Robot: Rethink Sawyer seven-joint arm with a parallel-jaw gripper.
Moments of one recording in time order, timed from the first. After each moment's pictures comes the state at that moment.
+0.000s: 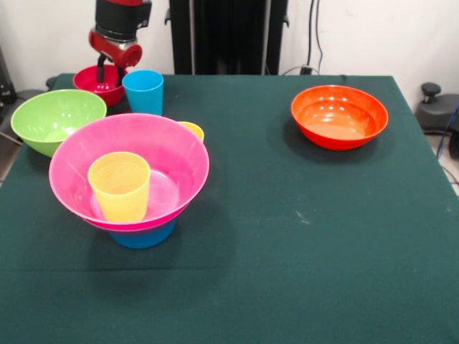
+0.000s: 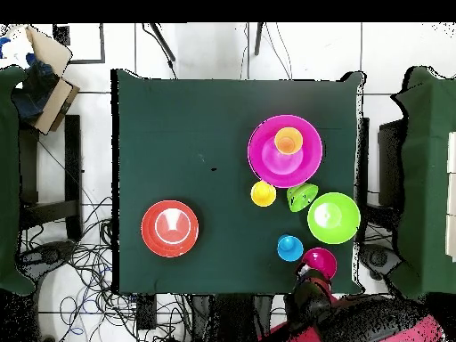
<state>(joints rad) -0.75 -0.37 -0.25 2.03 -0.37 -0.34 1.98</state>
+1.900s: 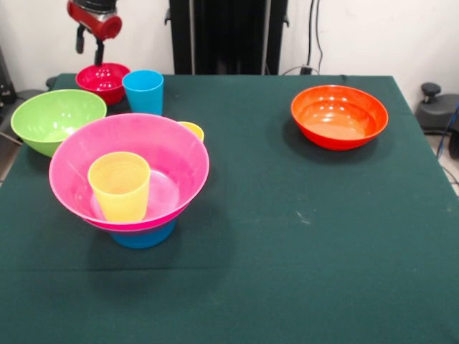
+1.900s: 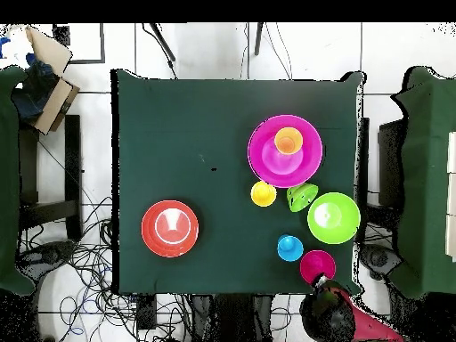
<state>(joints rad) -0.78 -0.54 -0.28 2.04 -0.45 -0.14 1.98</state>
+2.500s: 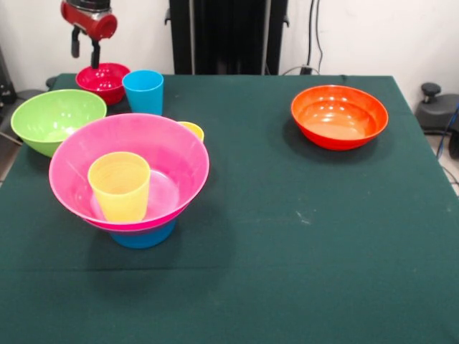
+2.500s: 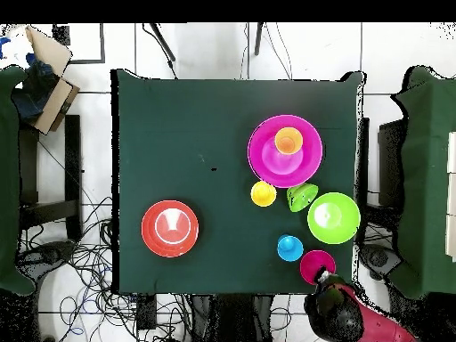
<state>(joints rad) -0.88 -0.60 -0.15 2.04 -0.53 -0.10 1.98</state>
